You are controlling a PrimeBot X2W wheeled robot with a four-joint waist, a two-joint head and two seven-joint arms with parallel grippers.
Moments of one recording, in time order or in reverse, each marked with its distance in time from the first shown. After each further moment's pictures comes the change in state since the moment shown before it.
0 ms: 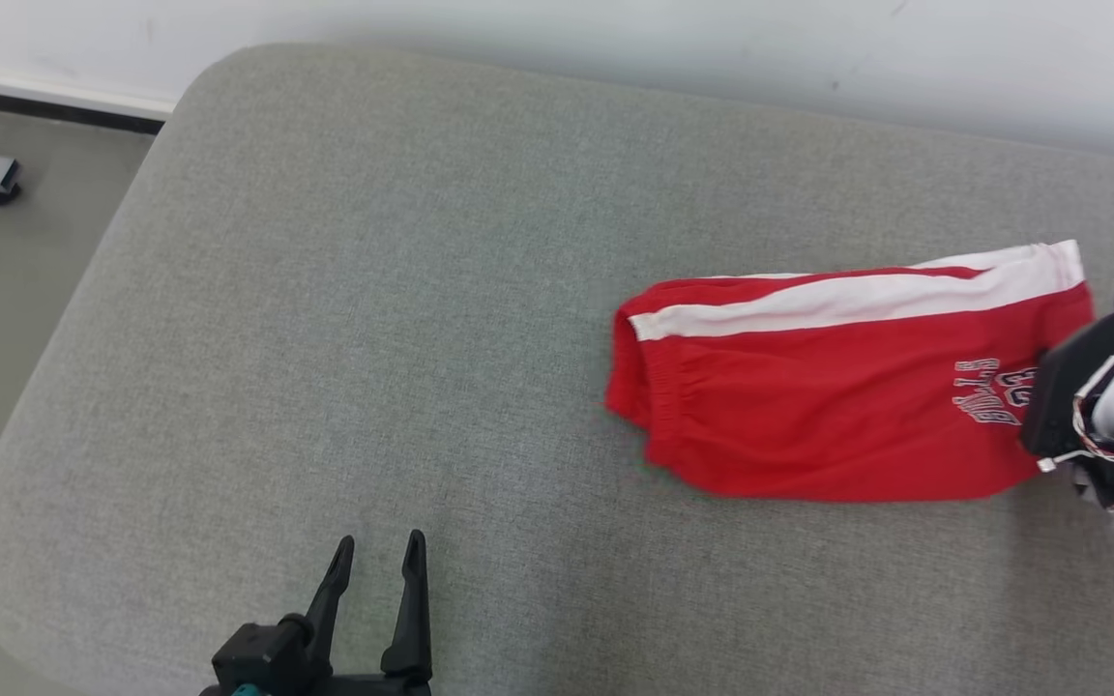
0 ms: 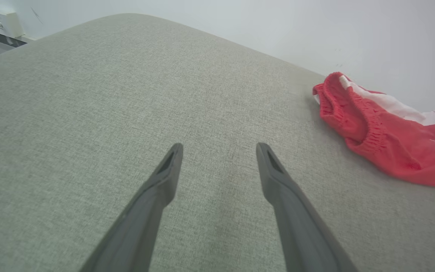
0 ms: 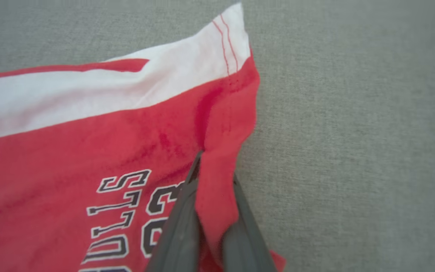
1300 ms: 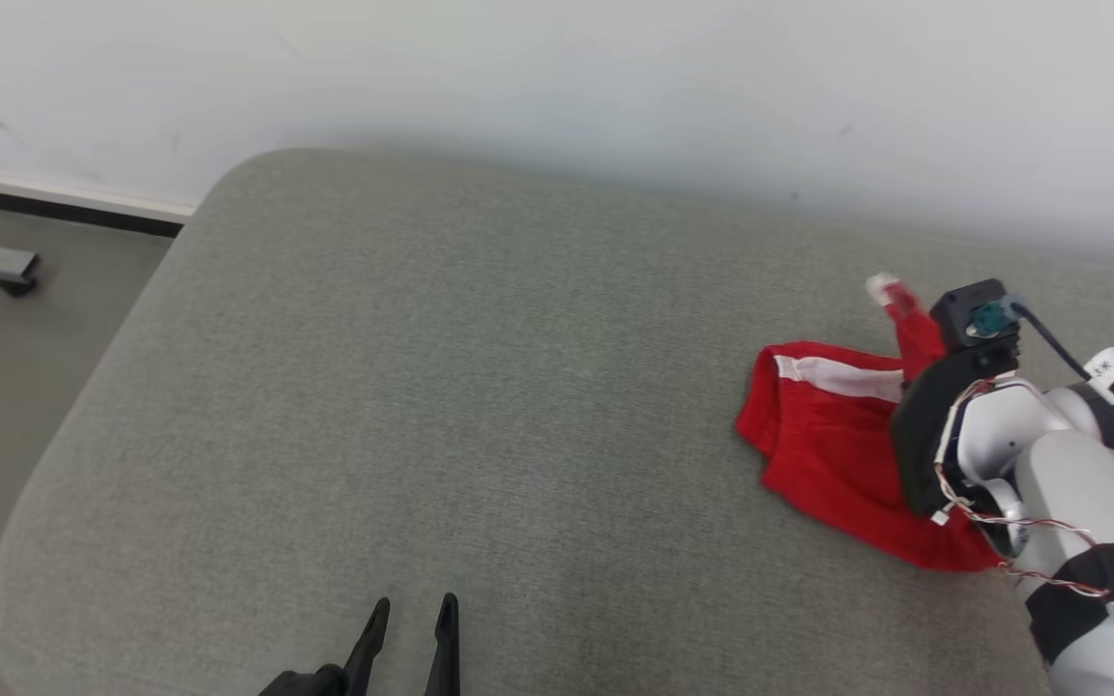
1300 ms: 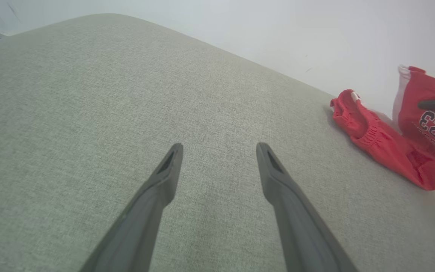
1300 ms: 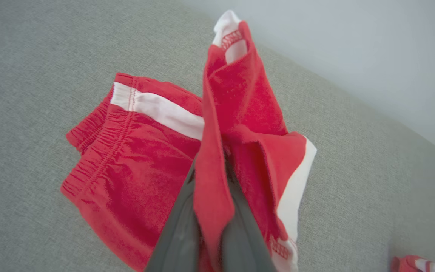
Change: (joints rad) left arm 0.060 -0.032 -0.022 0.065 0.003 -0.040 0.000; right arm 0.167 0.028 0.277 -0.398 -0.044 -0.001 0.211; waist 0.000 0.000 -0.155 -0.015
